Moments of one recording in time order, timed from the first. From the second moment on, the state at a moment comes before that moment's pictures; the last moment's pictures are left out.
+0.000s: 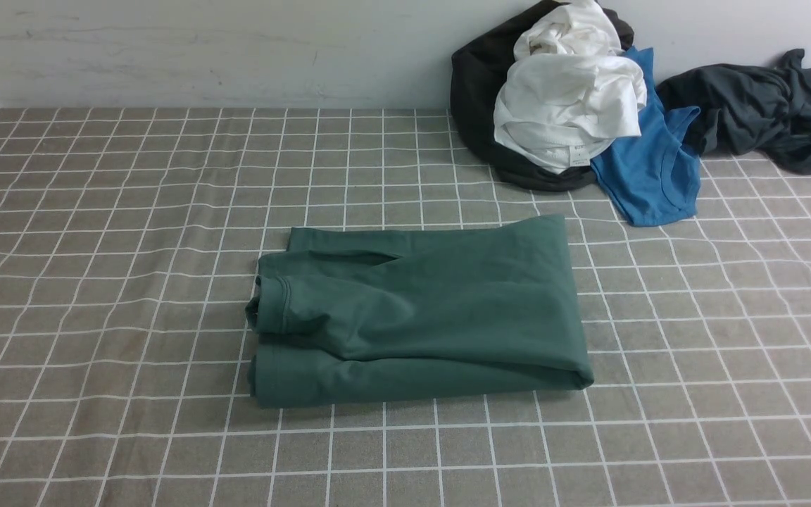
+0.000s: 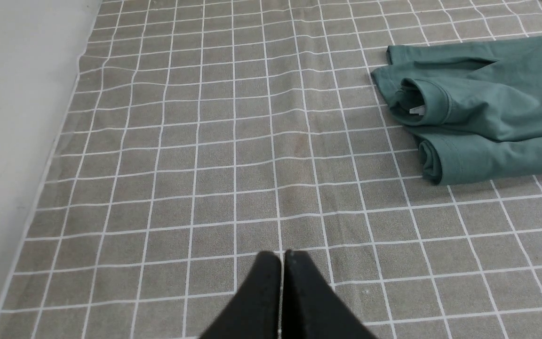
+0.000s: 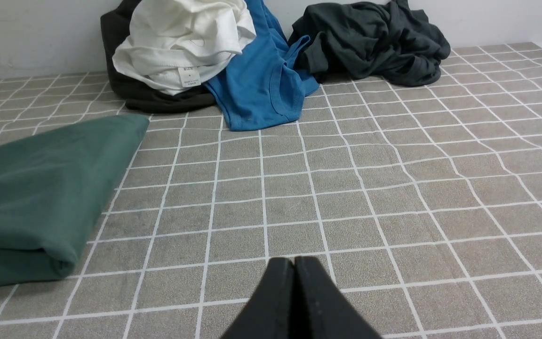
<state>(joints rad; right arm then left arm) -0.04 -0.01 0.03 -0.02 0.35 0.07 -0.35 0.22 -0.85 0.28 1.28 -0.23</state>
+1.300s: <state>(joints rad) -0.04 -0.01 0.03 -0.02 0.35 0.07 0.03 0.02 -0.03 0.00 0.27 0.07</state>
